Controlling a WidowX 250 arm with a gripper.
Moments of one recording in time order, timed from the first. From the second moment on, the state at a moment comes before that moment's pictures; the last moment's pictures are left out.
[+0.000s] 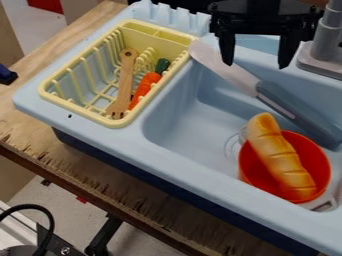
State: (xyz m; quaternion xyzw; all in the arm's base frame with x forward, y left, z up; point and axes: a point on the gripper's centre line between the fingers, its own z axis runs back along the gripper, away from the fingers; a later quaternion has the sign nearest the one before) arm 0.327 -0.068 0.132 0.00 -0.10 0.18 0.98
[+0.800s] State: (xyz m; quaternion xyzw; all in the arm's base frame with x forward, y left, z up) arm 0.300 -0.065 0.129 -0.14 -0.05 -0.03 0.99
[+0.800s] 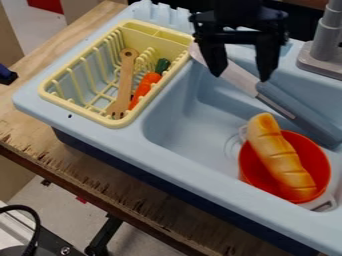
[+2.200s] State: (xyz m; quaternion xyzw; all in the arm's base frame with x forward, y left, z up) arm 0.266 -0.105 0.107 -0.17 -0.01 -0.14 0.98
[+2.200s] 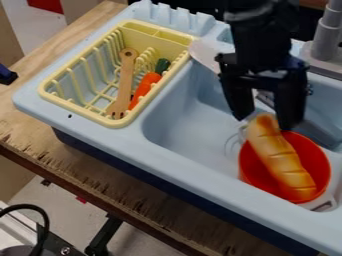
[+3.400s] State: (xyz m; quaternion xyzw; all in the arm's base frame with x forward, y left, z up) arm 0.254 -0.130 0.092 -0.16 -0.01 -0.13 0.98
